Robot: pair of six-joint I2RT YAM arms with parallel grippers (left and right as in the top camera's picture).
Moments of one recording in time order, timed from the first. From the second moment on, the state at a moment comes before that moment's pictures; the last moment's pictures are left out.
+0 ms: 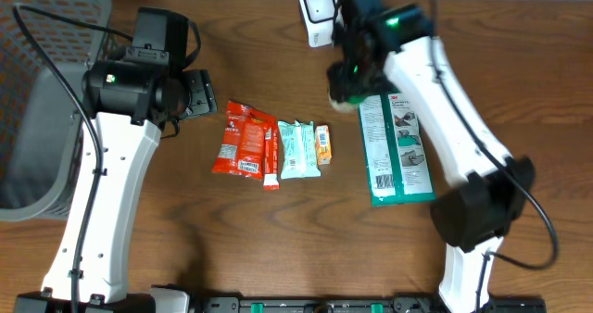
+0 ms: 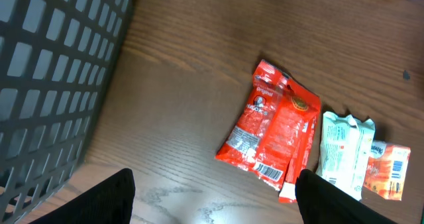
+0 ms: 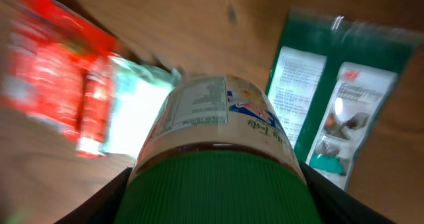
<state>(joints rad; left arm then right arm) -0.15 1.52 1.65 -1.27 -0.17 -0.36 0.42 2.06 2.15 -1.39 -0.07 0.13</state>
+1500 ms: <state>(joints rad) -0.15 1.52 1.65 -1.27 -0.17 -0.36 0.39 2.64 2.50 -0.27 0.08 0.20</state>
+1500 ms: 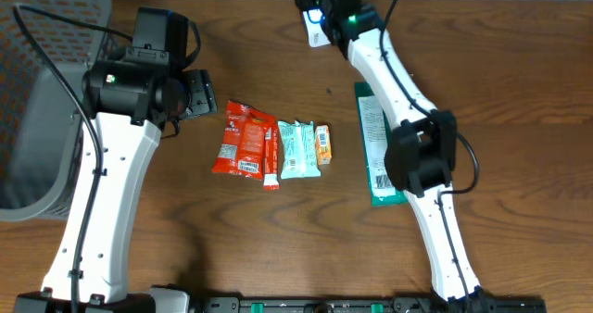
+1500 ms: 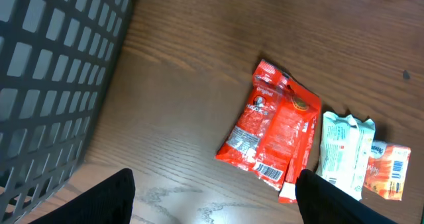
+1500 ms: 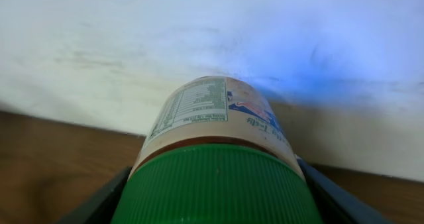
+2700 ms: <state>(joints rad) -0.15 1.52 1.65 -1.27 -0.17 -0.36 0.30 2.51 2.49 -0.49 -0.08 0.24</state>
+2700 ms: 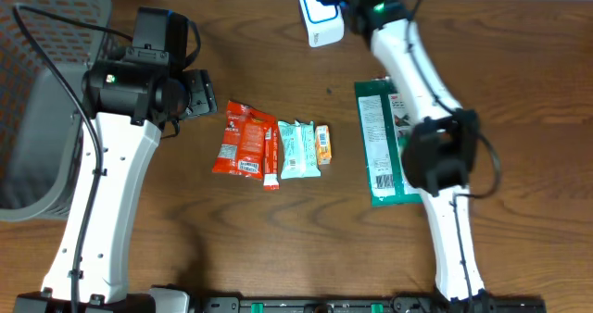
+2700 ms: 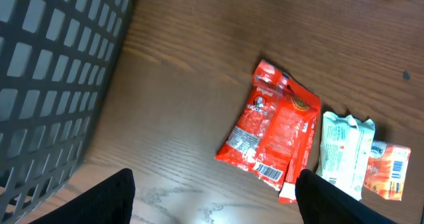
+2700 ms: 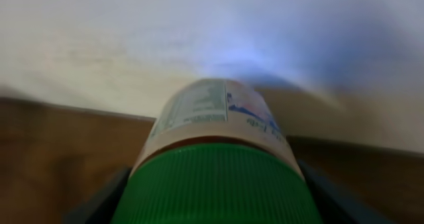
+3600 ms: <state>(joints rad) -0.15 1.52 1.65 -1.27 -0.17 -0.36 -0.18 2.19 2.36 -1.52 -0.02 0.19</state>
